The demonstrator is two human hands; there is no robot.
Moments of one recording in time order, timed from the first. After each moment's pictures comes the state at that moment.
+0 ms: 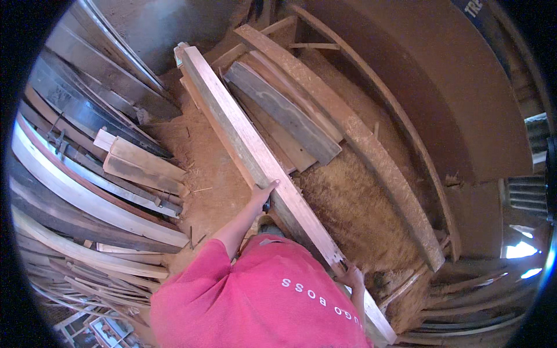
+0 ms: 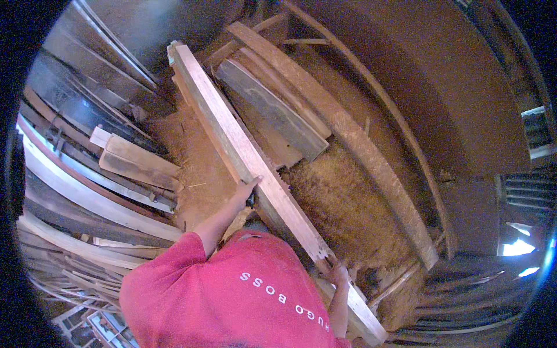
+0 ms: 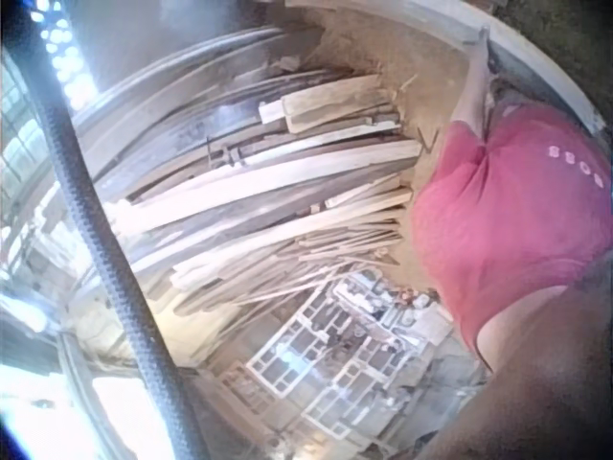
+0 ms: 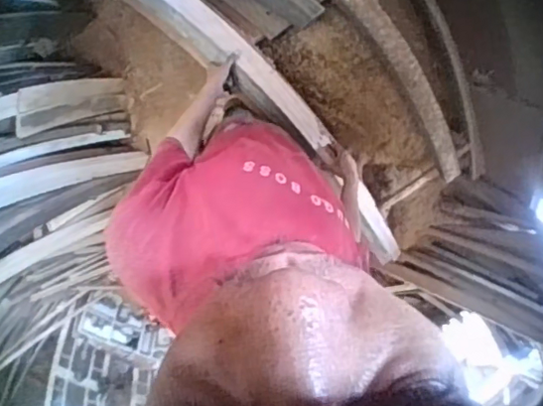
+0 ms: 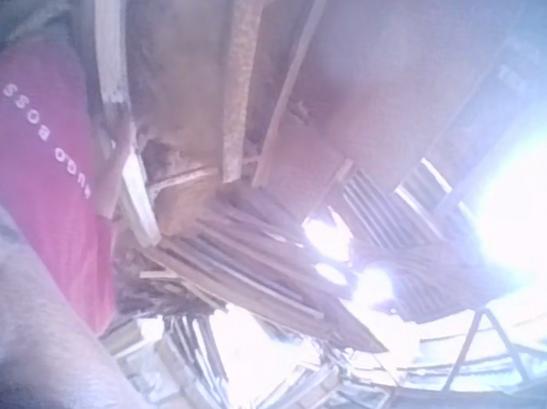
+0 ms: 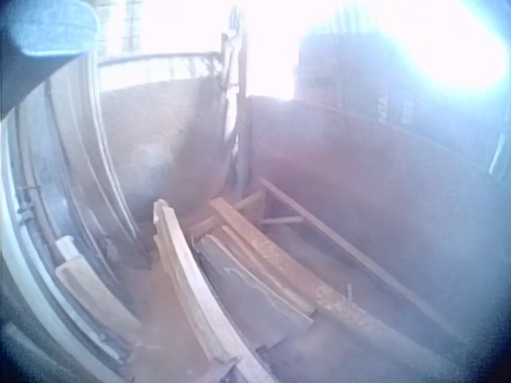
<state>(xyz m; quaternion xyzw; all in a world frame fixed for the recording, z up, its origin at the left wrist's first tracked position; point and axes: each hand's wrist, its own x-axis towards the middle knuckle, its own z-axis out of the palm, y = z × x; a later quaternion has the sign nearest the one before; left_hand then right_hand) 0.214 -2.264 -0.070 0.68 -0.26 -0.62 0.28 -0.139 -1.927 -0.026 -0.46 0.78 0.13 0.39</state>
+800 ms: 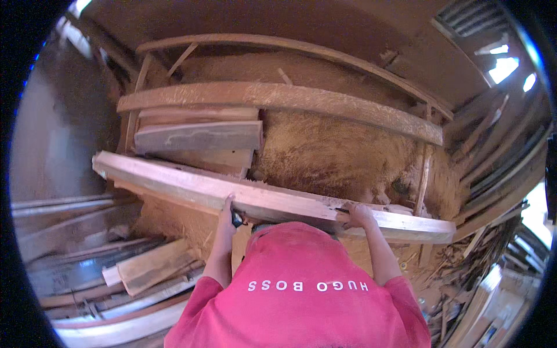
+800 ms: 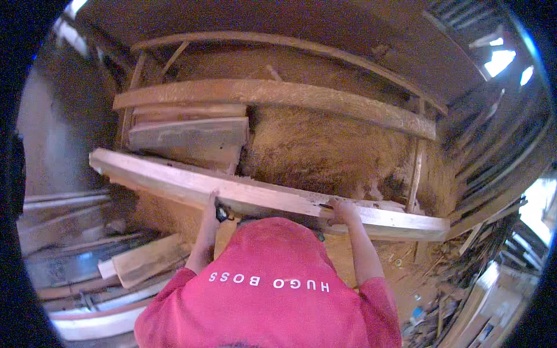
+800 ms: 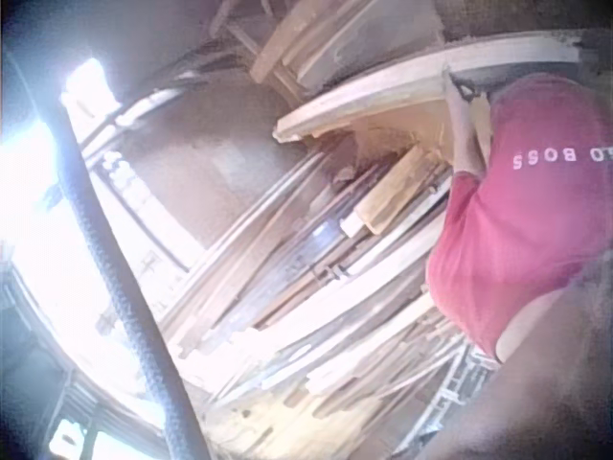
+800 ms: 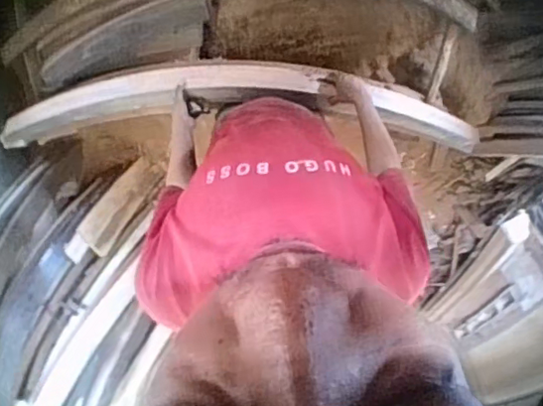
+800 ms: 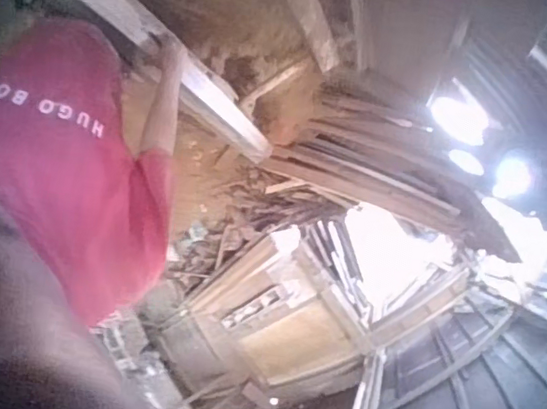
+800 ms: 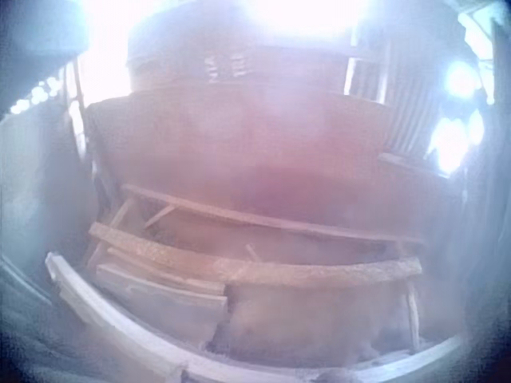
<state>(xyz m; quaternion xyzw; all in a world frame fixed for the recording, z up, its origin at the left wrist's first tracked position) 0.199 -2.279 -0.073 0.59 -0.22 -0.76 0.15 -0.145 -1.929 -0.029 -0.44 0.80 0.11 0.38</state>
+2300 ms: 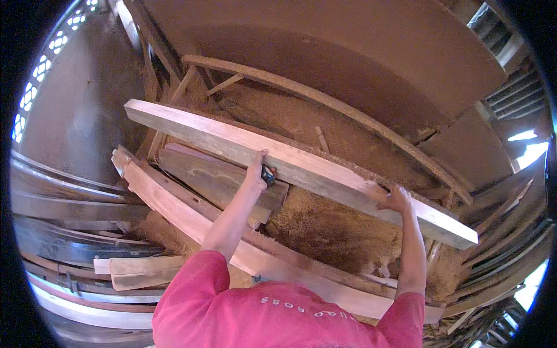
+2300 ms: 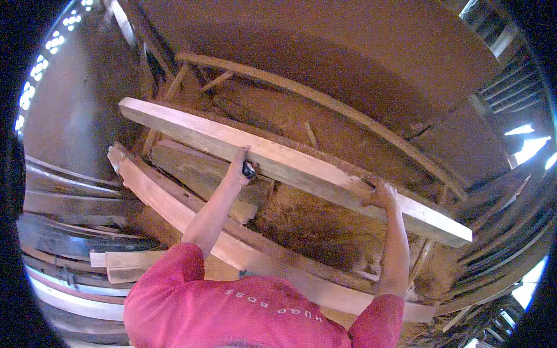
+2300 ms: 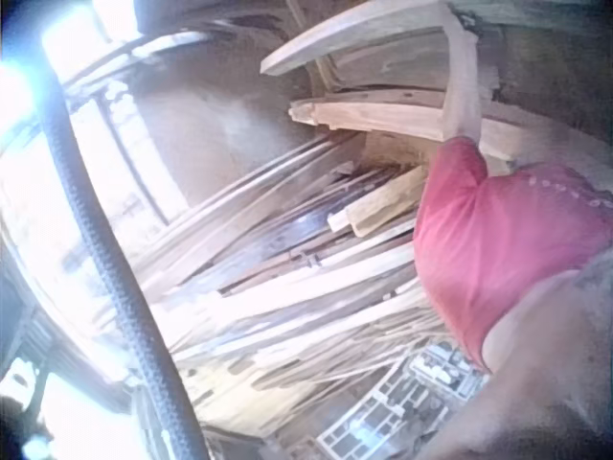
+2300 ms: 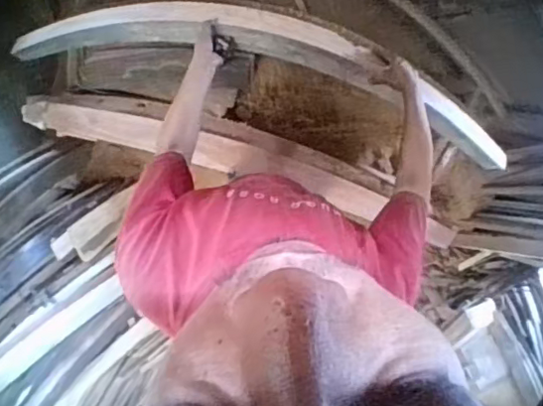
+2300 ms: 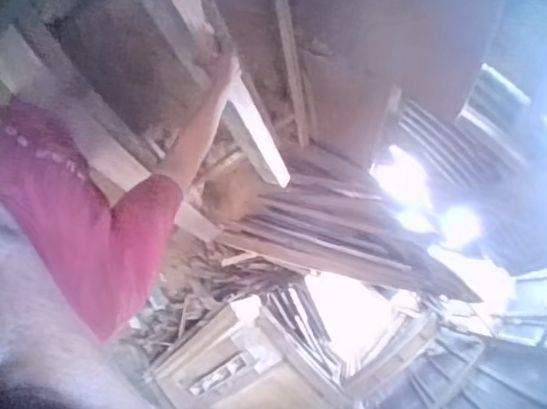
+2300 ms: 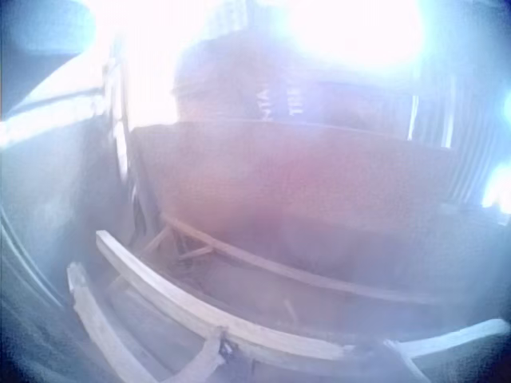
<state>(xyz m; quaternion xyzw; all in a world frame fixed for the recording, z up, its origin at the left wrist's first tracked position) -0.063 -2.529 -0.019 0.50 -0.17 -0.80 0.28 -0.423 -2.185 0.059 -0.43 0.88 0.05 0.21</state>
